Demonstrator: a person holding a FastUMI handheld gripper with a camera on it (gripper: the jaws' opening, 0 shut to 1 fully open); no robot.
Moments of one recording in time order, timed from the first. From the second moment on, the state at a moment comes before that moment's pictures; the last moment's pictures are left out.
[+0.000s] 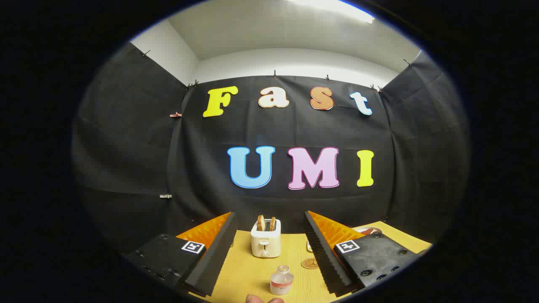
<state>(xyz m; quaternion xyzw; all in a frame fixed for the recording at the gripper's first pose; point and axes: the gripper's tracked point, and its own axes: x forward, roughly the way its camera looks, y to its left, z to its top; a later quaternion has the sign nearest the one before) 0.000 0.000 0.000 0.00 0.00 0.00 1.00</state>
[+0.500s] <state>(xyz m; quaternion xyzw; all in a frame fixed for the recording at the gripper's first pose) 0.005 0.001 -0.014 0.00 0.02 -0.01 1.00</state>
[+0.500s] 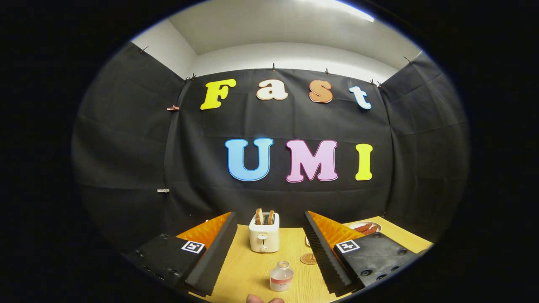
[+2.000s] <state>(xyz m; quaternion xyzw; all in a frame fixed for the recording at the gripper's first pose) 0.009 -0.020 -0.226 -0.01 0.10 -0.10 0.99</state>
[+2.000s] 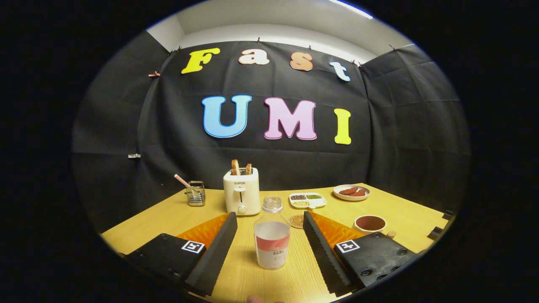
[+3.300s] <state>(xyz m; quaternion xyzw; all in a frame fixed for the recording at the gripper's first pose) 0.029 -0.026 -0.168 -0.04 0.09 -0.07 0.99</state>
